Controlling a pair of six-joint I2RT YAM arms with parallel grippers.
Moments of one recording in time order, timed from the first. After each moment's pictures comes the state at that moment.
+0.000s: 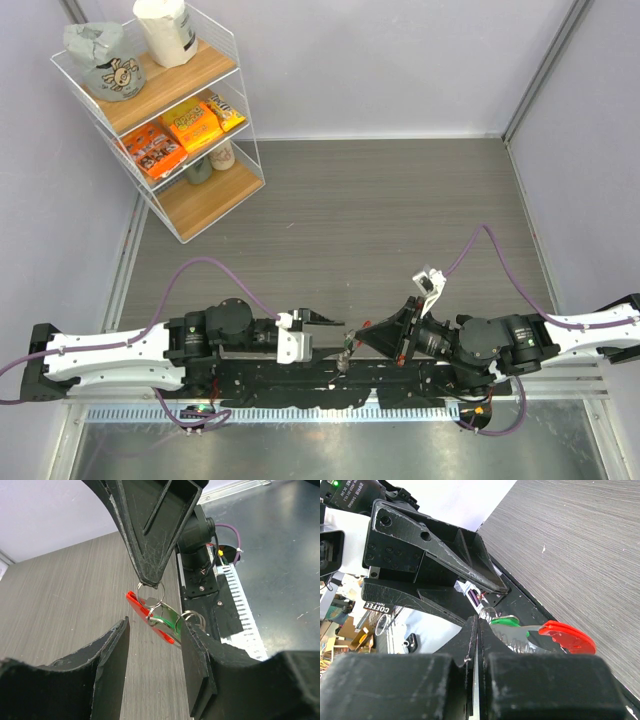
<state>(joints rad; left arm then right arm) -1.41 0.73 0.59 0.08 0.18 0.32 1.73 0.51 0.68 -0.32 0.59 0.84</state>
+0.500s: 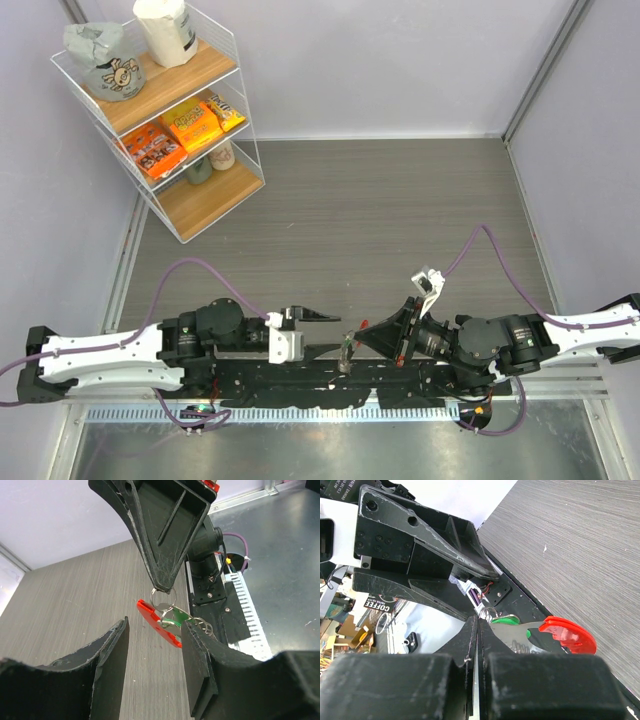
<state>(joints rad) -1.41 0.69 0.59 0.08 0.16 0.34 1.73 0.52 0.68 -0.32 0.58 0.84</state>
